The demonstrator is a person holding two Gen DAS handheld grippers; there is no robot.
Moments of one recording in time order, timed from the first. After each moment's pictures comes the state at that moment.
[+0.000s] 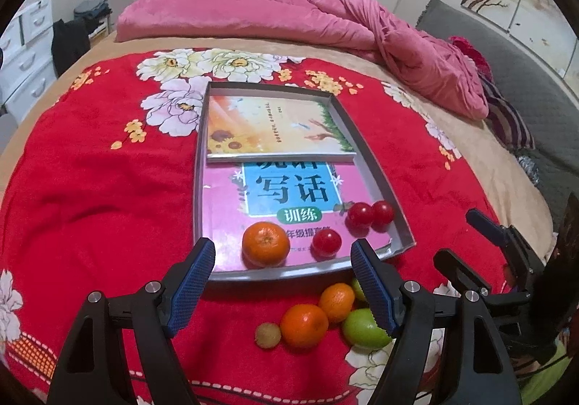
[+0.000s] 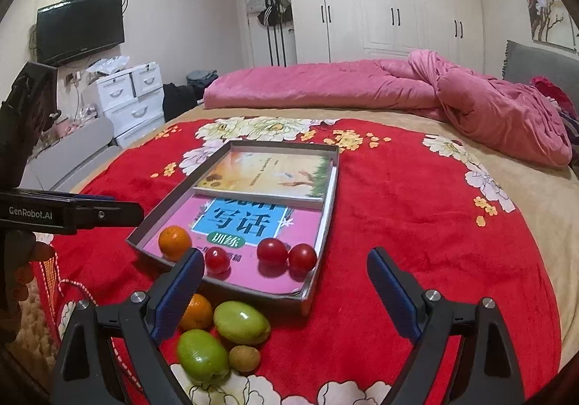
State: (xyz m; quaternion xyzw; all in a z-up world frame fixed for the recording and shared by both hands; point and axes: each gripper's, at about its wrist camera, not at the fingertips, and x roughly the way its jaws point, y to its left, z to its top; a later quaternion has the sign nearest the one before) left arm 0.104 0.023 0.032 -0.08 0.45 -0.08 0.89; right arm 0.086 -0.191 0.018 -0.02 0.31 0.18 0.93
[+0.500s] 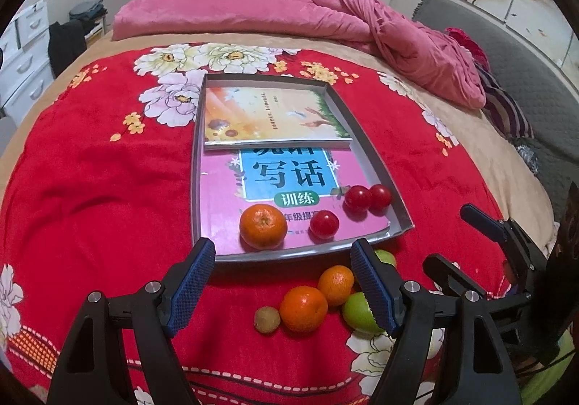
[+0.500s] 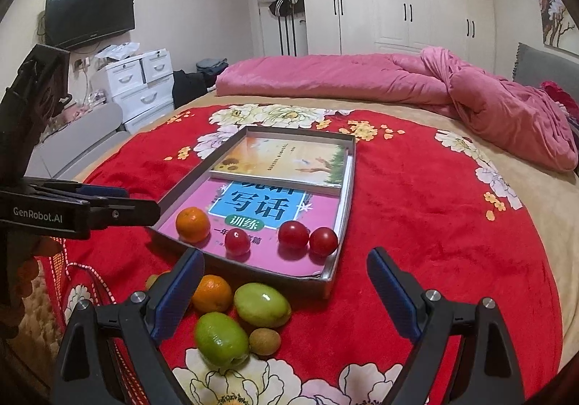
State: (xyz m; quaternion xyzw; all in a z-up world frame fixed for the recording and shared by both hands) left arm 0.093 0.019 0.029 -0.07 0.46 -0.09 0.88; right arm 0.073 -0.177 0.015 -0.04 0.32 0.20 0.92
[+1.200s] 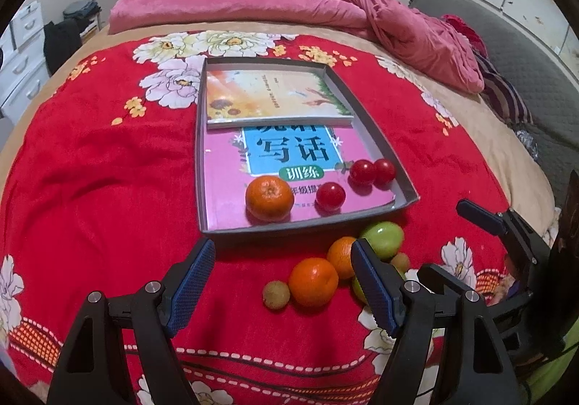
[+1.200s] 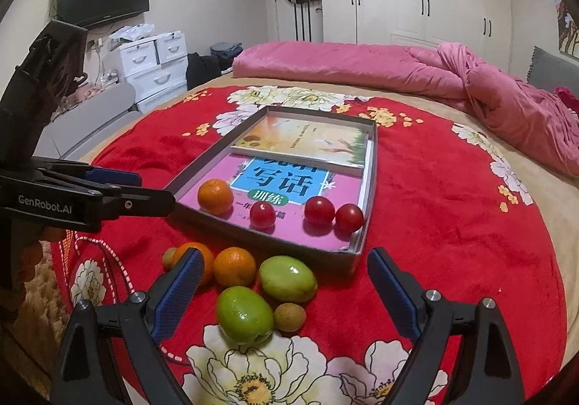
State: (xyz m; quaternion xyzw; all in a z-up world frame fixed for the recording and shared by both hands) left arm 0.078 0.023 0.016 -0.05 0.47 -0.09 0.87; right arm 0.058 -0.160 0.004 -0.06 0.35 0.22 0.91
